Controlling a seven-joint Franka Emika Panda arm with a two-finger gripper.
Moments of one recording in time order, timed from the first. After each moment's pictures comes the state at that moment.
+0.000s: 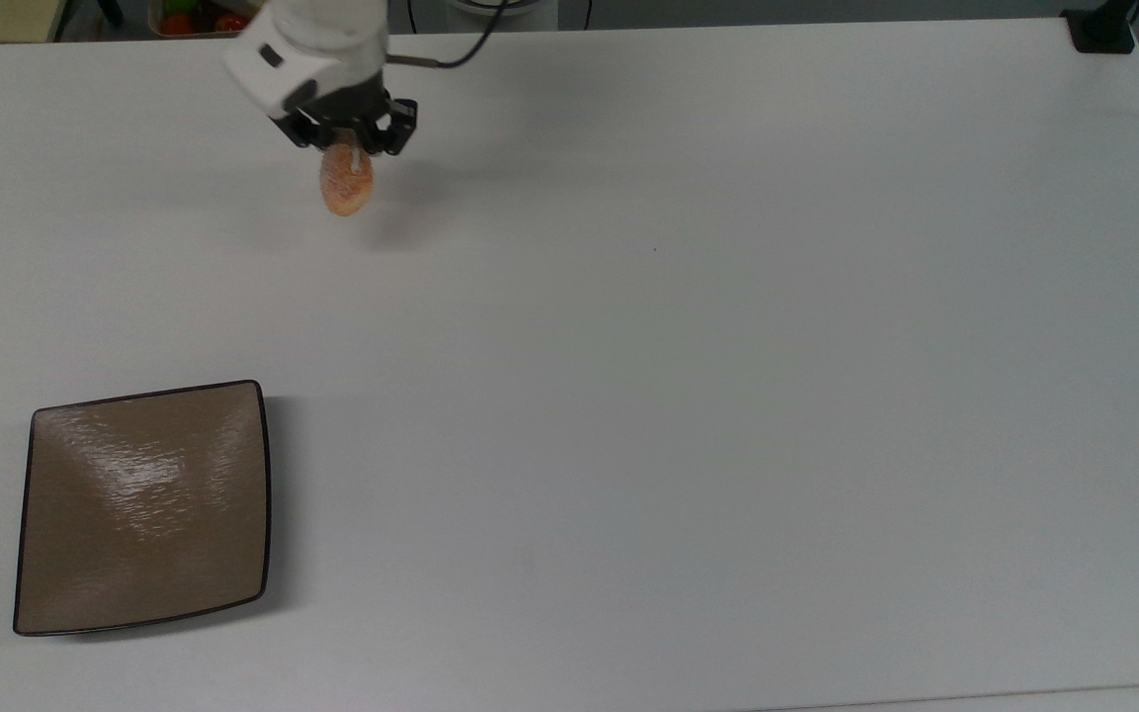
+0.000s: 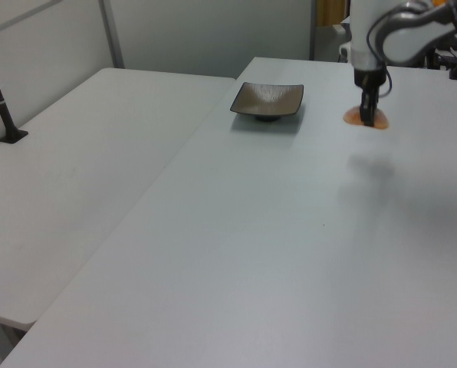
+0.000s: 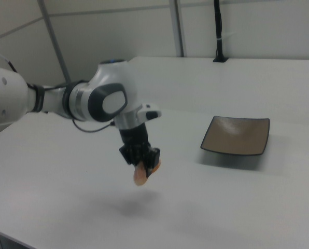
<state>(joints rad) -0.07 0.04 -0.02 -2.06 -0.15 2.04 -0.10</state>
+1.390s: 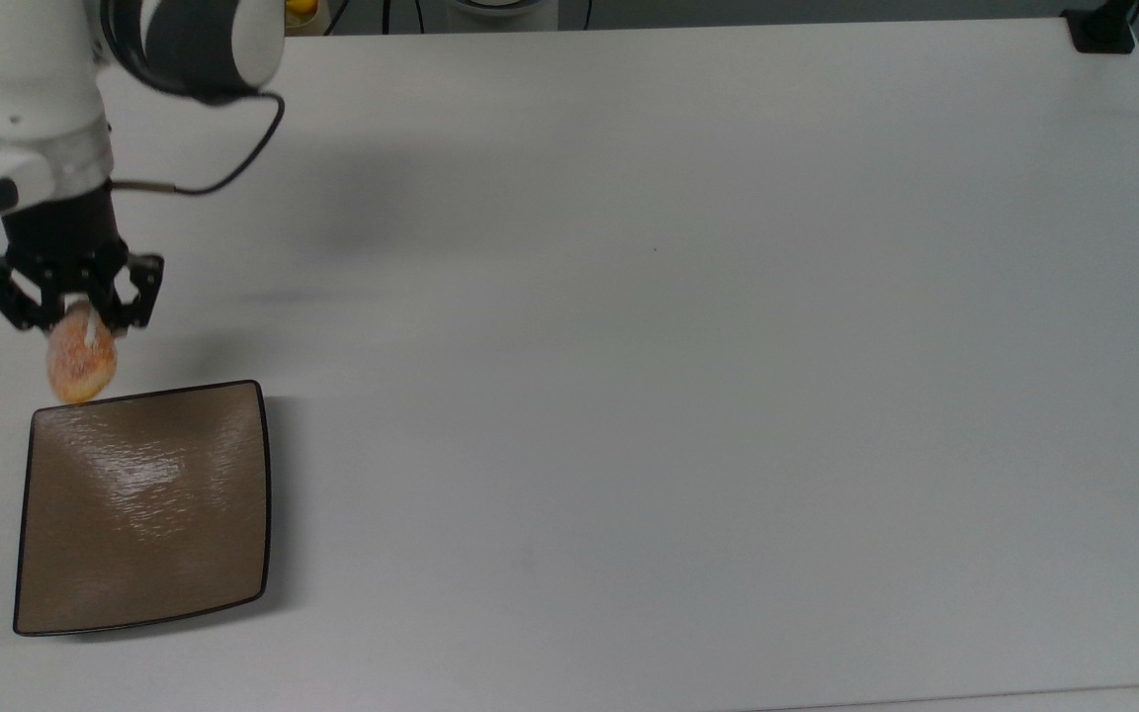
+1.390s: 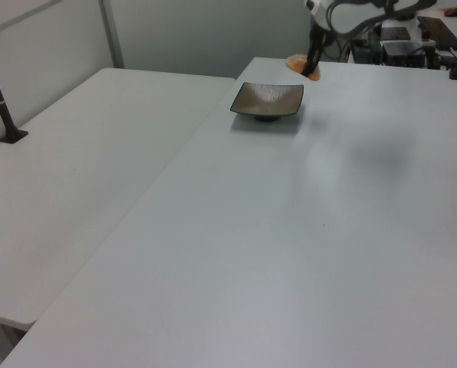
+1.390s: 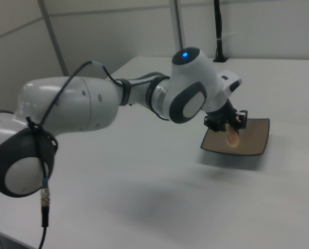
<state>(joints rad) -0.29 0.56 -0.01 -1.42 0.00 2.46 -0.58</state>
